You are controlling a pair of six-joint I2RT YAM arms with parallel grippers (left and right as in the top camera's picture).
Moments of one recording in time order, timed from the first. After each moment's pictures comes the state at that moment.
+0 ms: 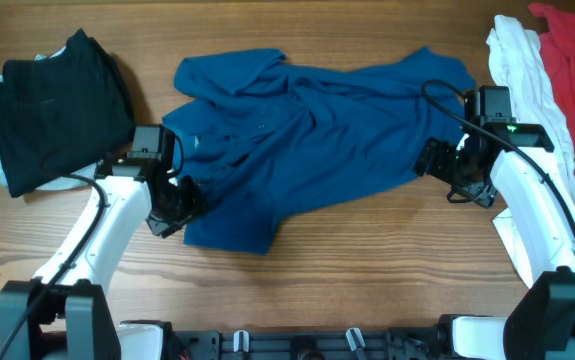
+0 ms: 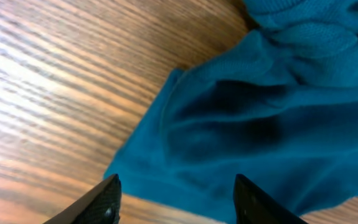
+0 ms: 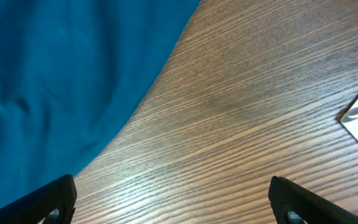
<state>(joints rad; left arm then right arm) -0.07 1.49 0.86 -0.88 0.16 -0.61 -0.05 1.52 1.08 -0.97 0.00 0.43</state>
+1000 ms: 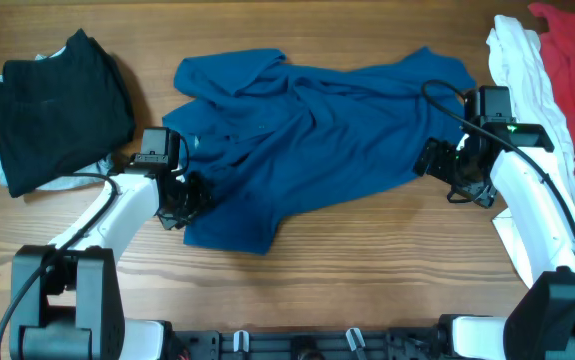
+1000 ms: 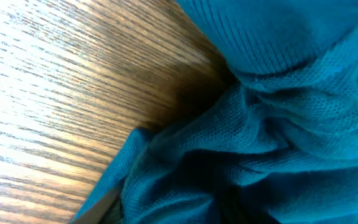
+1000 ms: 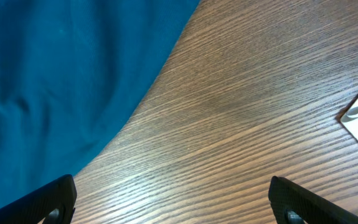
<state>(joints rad) -0.07 1.59 0.80 -0.65 0.22 -0.64 -0.05 1.52 1.08 -0.97 0.00 0.43</state>
